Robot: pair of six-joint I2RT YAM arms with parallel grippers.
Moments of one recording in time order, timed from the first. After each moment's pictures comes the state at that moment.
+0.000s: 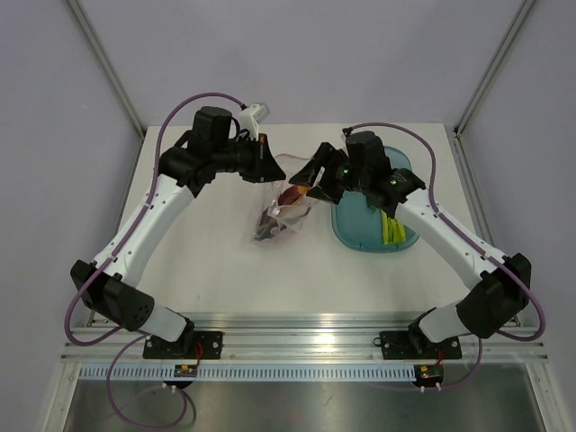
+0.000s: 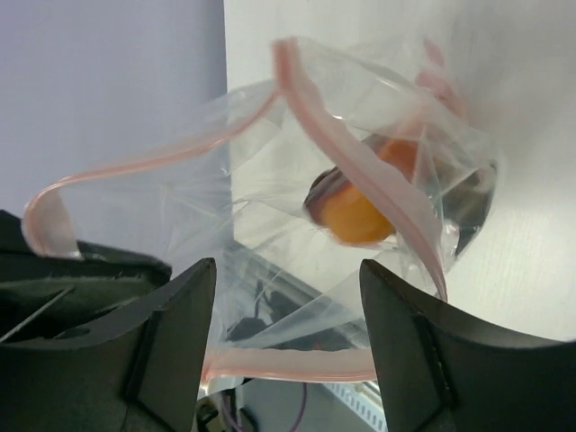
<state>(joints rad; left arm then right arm) -0.46 1.48 1.63 -0.70 0.57 -0.32 0.58 1.48 1.36 -0.41 -0.30 1.02</state>
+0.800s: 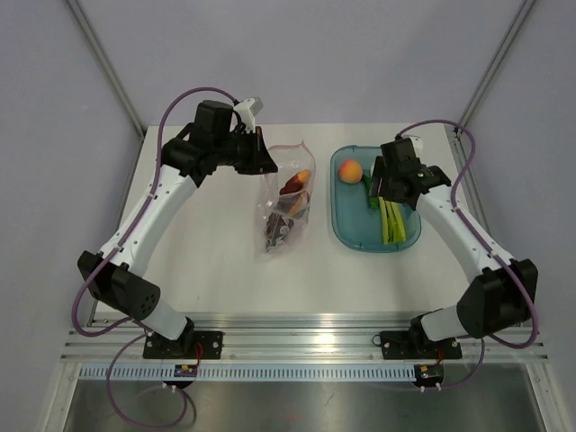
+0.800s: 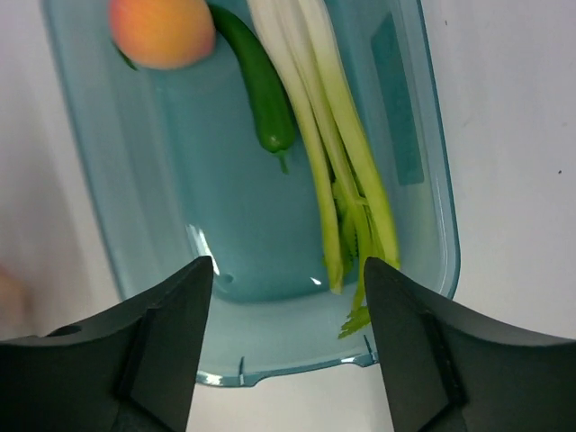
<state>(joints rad) -0.43 1.54 1.68 -0.77 0.43 -0.36 0.33 1.36 1.30 -0.76 0.35 0.47</state>
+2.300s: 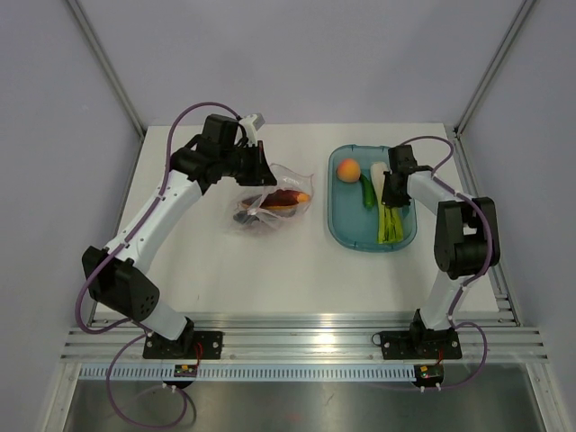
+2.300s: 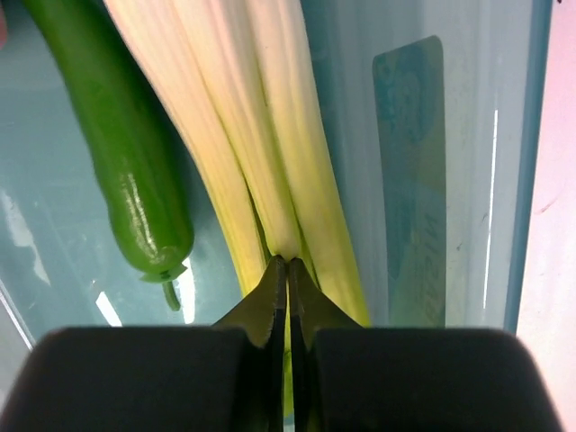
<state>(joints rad) -0.43 1.54 1.56 -0.73 0.40 -0.38 0.11 1.85 1.26 -0.47 0.15 0.26</state>
